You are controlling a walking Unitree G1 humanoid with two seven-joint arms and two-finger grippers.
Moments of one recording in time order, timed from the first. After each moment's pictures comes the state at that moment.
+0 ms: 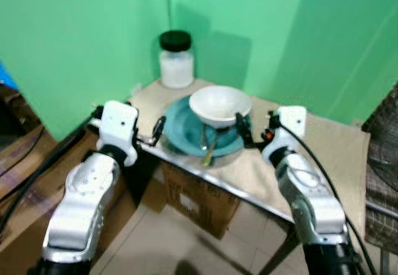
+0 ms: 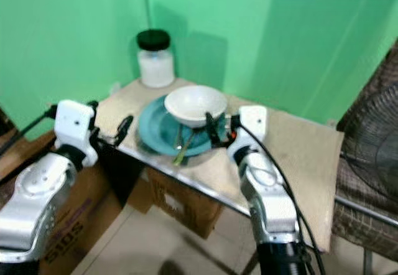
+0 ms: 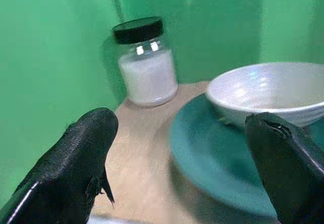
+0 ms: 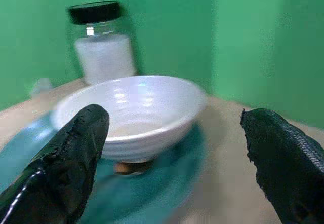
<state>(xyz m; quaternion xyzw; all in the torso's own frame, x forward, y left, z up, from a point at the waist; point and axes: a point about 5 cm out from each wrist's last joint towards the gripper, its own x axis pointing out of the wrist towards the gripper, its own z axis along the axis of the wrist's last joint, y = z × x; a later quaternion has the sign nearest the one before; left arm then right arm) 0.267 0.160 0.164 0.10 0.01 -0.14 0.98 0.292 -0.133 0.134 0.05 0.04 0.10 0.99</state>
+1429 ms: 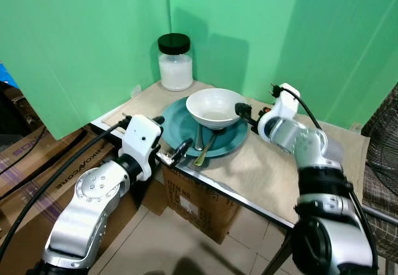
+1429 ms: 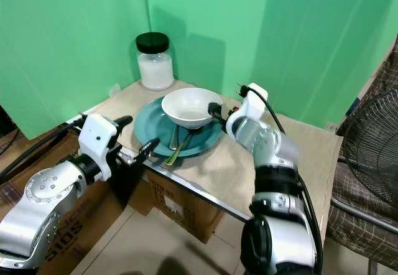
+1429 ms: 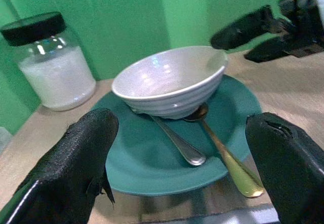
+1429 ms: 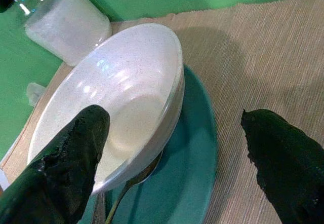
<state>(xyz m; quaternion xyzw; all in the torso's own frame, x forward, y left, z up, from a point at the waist) 0.254 0.141 0.151 0.11 0.04 -0.29 0.95 0.363 -0.130 0.142 0.27 0.28 0.05 0.92</state>
